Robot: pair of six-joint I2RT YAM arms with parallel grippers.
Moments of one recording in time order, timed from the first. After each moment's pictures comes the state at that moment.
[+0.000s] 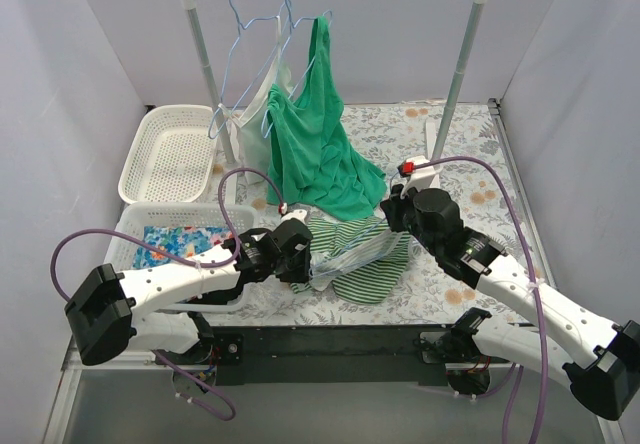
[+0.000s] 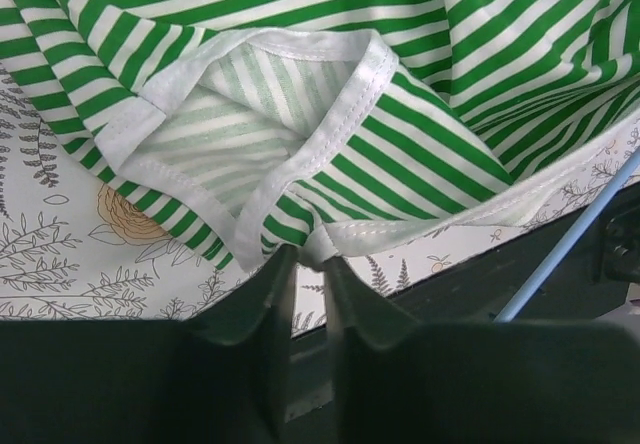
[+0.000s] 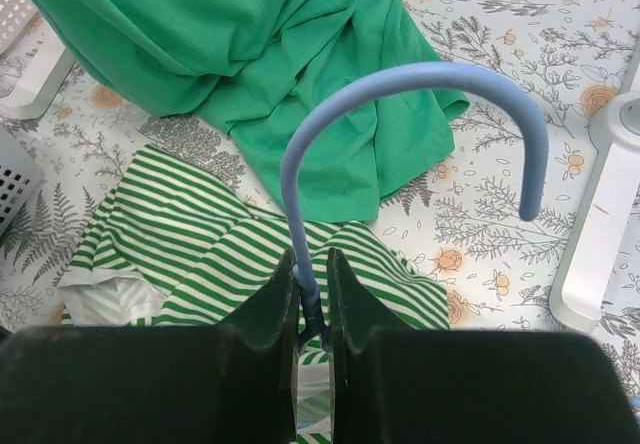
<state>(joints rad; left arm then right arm) -1.00 1.23 0.76 -0.49 -0.10 -0.82 0.76 0.91 0.73 -0.19 0.28 0.24</state>
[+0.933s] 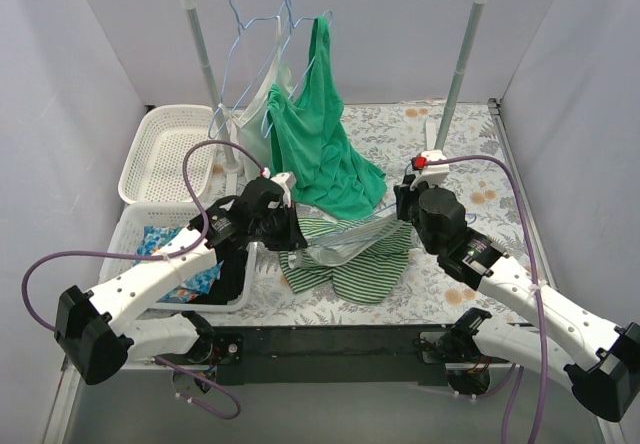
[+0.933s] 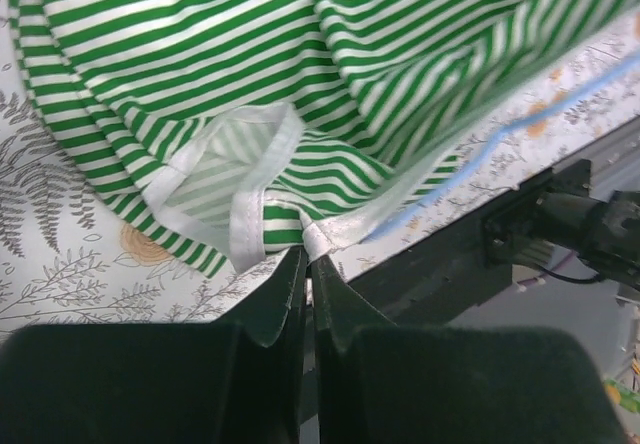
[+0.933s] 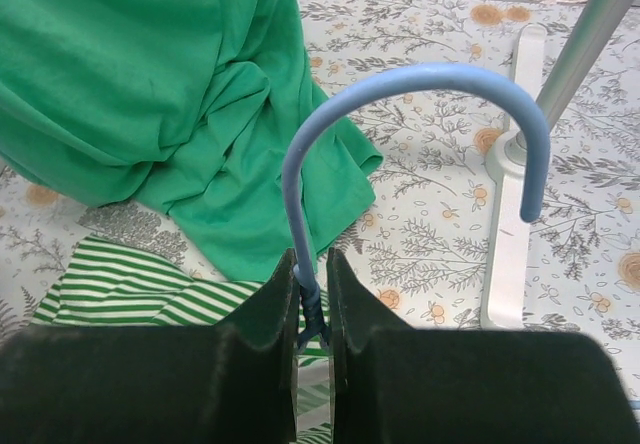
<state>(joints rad) -0.77 1.15 0.93 -0.60 0.10 -0.70 0.77 0.88 0.72 -0.10 0.50 0.21</state>
